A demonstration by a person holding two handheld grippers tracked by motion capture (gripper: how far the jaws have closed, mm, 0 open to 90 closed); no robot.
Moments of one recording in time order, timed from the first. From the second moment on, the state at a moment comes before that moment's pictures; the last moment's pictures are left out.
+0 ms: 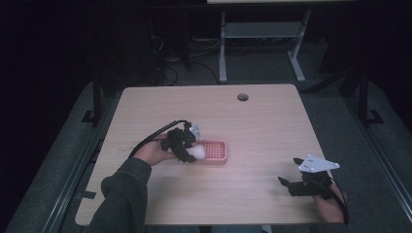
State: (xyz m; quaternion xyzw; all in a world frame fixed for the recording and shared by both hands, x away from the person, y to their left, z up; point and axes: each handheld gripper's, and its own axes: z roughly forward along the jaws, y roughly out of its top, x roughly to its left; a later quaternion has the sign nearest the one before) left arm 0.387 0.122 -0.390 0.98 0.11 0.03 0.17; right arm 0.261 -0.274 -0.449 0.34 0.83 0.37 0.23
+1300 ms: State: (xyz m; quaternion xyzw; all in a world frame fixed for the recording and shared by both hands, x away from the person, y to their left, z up) left arm 0.420 0.081 -0.394 0.98 0.09 0.02 0.18; right arm 0.262 -0.273 -0.449 0.34 0.83 0.38 0.22
